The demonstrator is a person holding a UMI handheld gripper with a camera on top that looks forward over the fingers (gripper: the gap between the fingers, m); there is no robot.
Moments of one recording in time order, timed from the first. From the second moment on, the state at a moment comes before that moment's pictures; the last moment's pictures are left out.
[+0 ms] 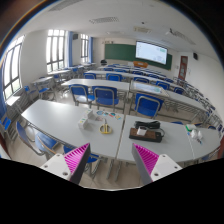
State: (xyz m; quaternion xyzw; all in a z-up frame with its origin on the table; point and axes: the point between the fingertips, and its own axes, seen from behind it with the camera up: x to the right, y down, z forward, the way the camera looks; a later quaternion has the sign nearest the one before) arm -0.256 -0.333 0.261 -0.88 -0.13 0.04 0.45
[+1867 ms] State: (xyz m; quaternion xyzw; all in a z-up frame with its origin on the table) arm 0.043 0.004 0.146 -0.84 0.06 -0.06 0.54
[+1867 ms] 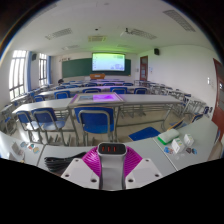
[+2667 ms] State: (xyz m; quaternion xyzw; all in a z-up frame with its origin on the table) arm 0.039 -0.134 0.131 -0.88 0.05 -0.09 0.47
